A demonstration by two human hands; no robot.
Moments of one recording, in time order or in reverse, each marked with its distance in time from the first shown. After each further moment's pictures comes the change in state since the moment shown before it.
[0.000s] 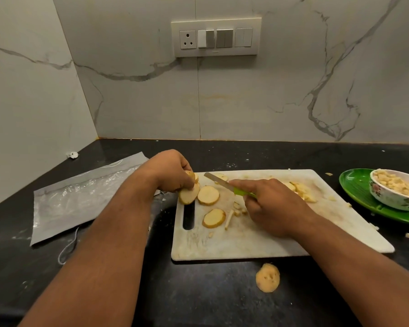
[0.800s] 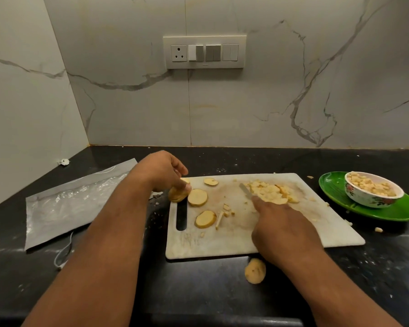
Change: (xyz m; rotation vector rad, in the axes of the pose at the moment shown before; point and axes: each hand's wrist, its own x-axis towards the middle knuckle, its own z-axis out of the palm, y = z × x) left_hand -0.005 0.003 -0.004 -0.048 0.061 0.016; right_hand -0.058 -0.023 -0.002 -0.230 -0.011 0.397
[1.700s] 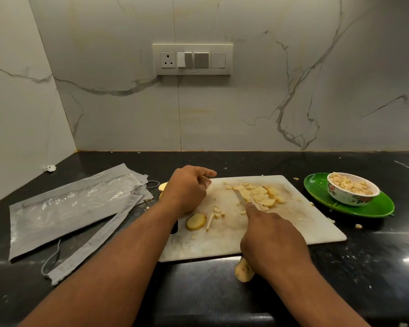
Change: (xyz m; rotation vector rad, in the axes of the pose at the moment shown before) left_hand 0.009 0.023 0.082 -0.225 0.212 0.323; right_hand -0.022 -0.007 0.004 0.036 0.080 0.039
